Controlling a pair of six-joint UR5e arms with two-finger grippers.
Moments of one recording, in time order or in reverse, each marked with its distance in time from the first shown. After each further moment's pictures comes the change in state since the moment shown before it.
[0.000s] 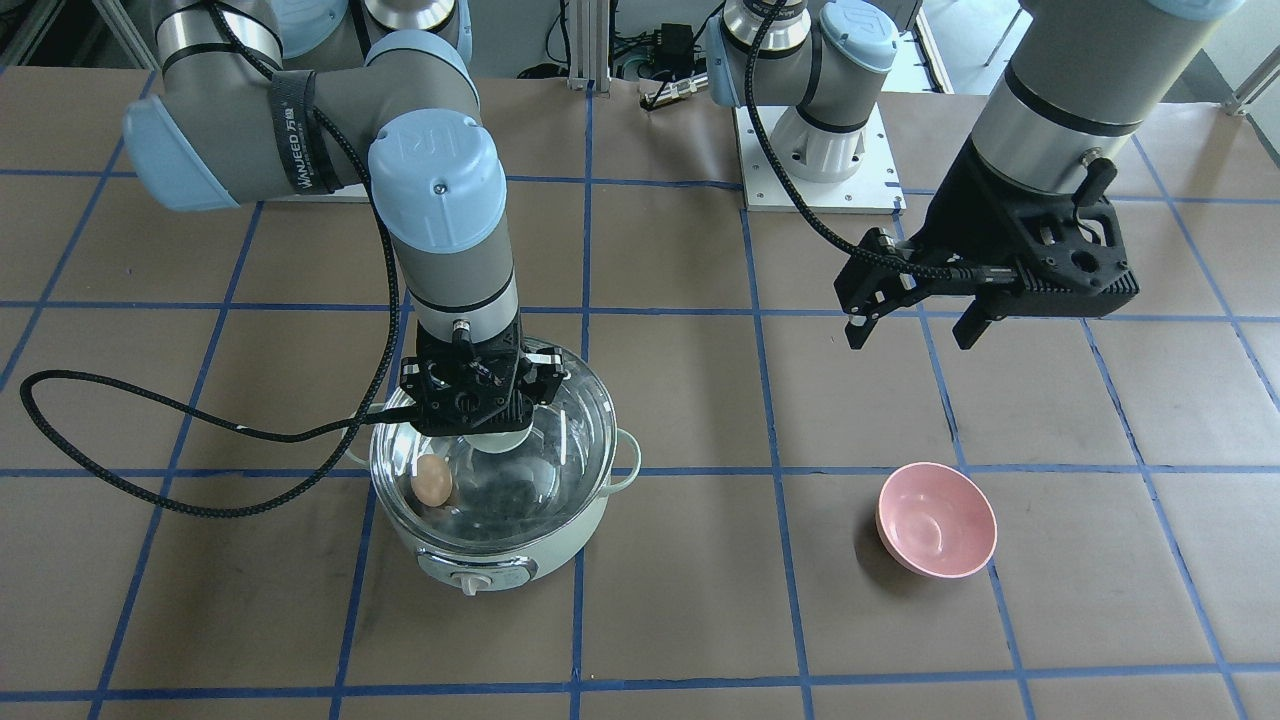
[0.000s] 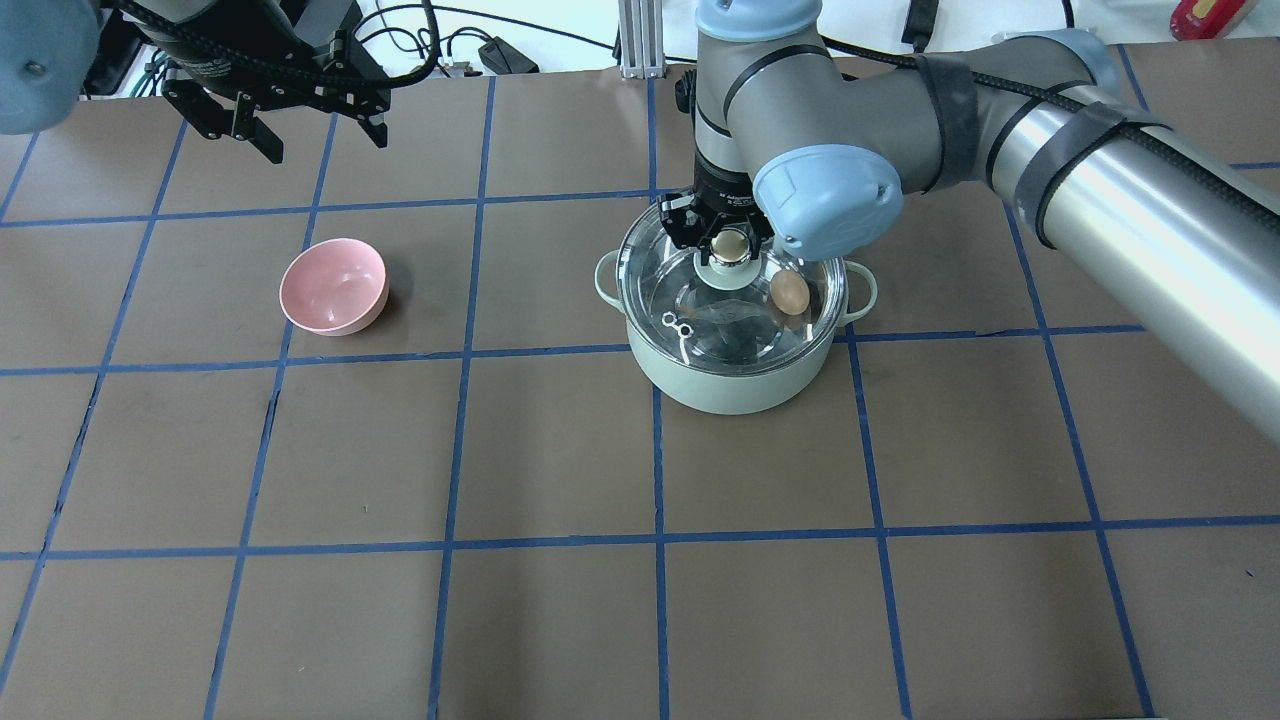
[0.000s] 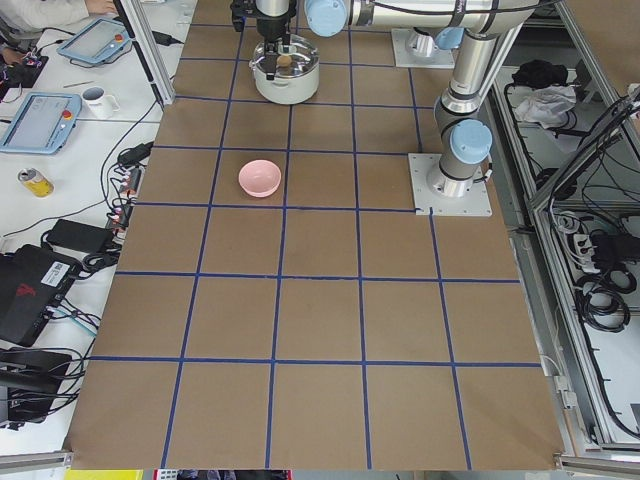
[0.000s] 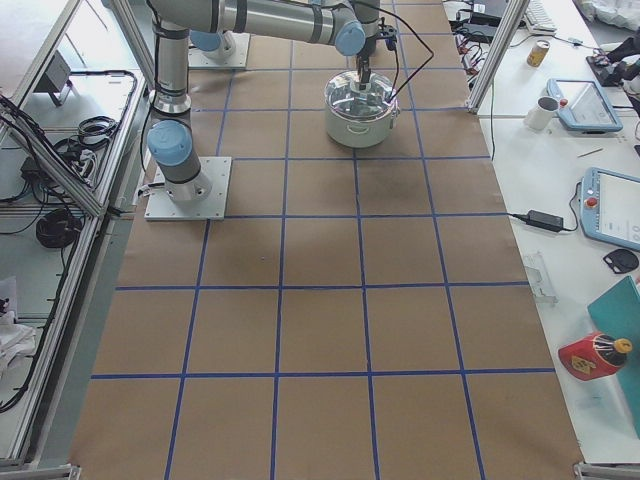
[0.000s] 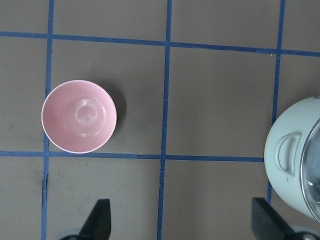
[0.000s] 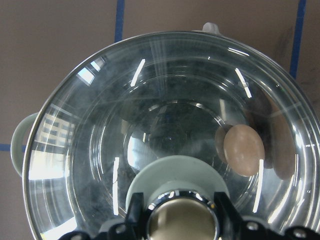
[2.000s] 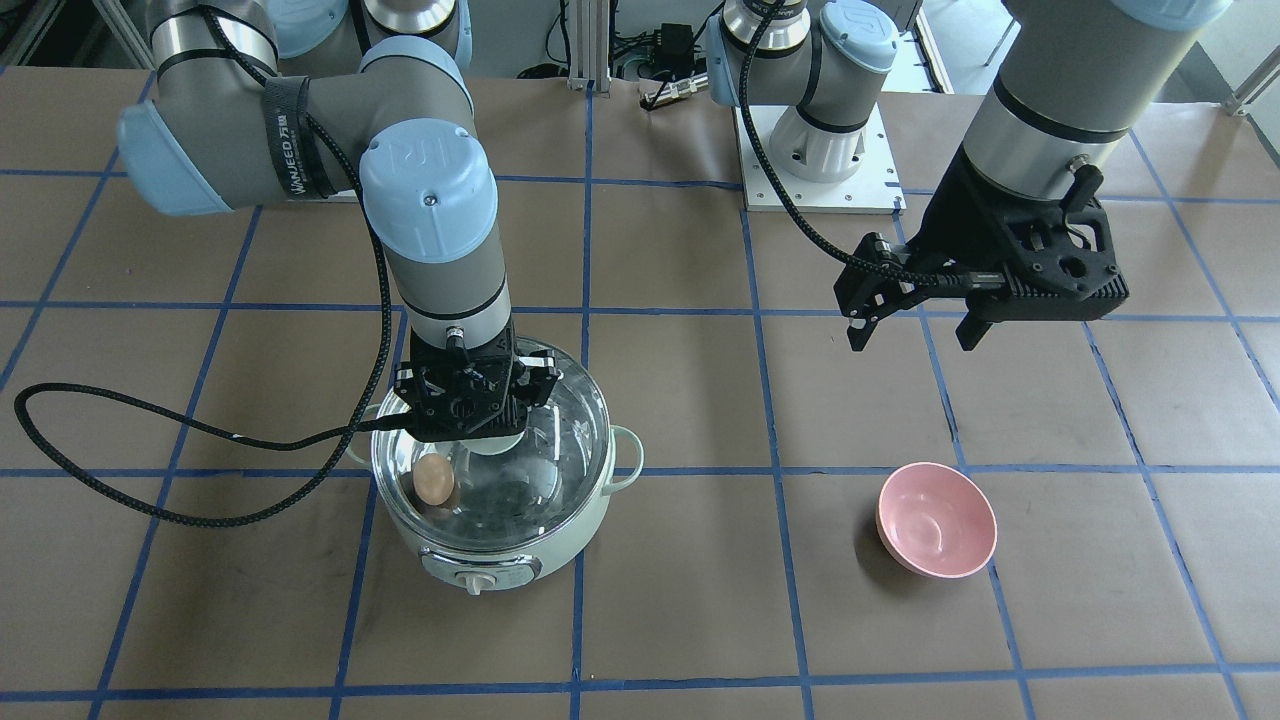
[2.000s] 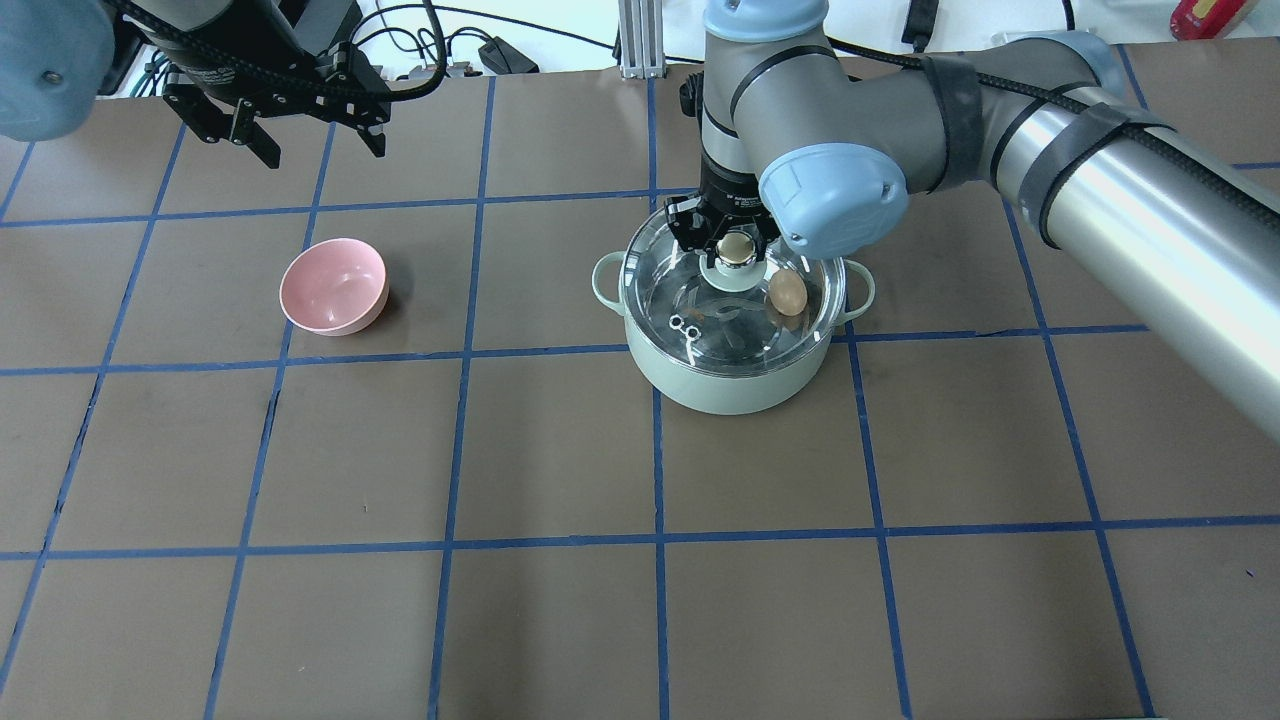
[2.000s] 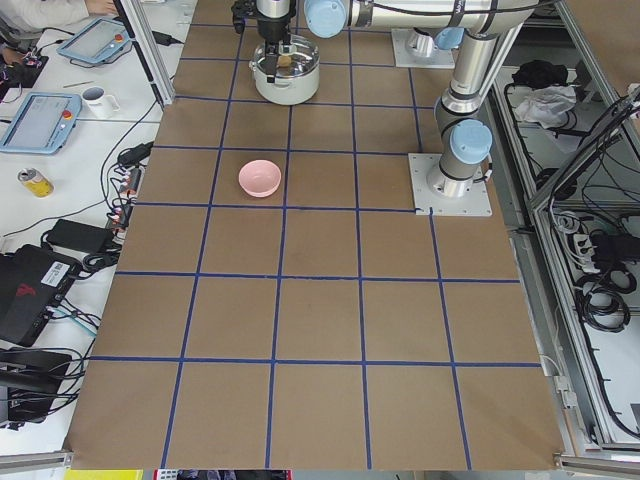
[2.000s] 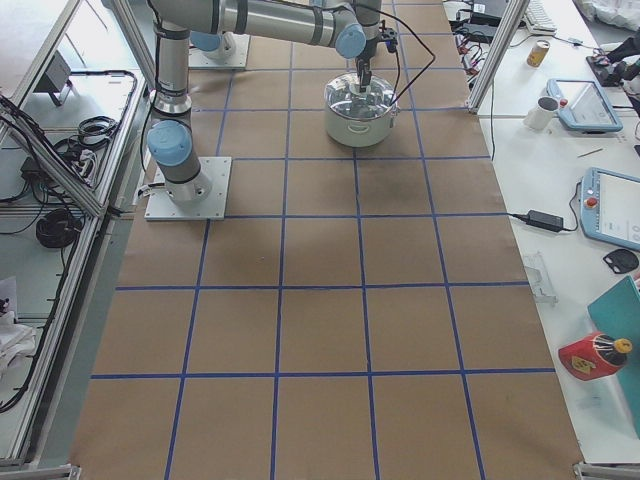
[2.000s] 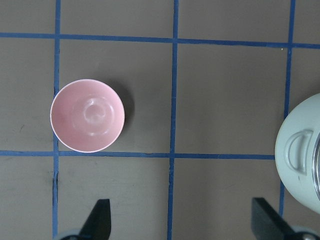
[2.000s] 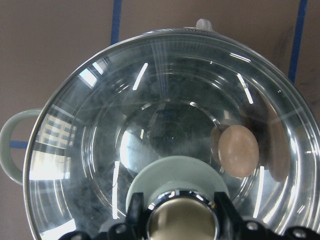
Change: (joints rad) left arm -0.009 -0.001 -0.010 0.006 0.038 0.012; right arm -0.010 0.008 0.002 0.006 0.003 -0.032
